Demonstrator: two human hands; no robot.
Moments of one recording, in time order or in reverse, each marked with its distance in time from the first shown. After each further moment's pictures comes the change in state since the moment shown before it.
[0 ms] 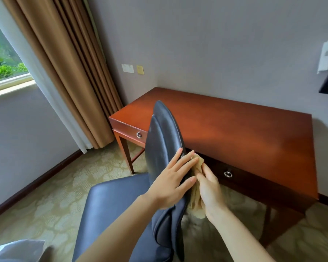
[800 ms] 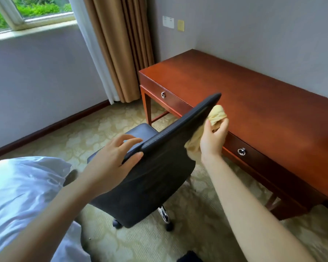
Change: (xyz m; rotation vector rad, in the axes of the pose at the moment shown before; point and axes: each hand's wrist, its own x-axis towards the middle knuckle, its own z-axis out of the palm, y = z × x) left_hand -0.156 0.050 -0.050 0.274 0.184 -0.570; right_hand 0.023 0.010 0.013 -0.149 0.254 -0.185
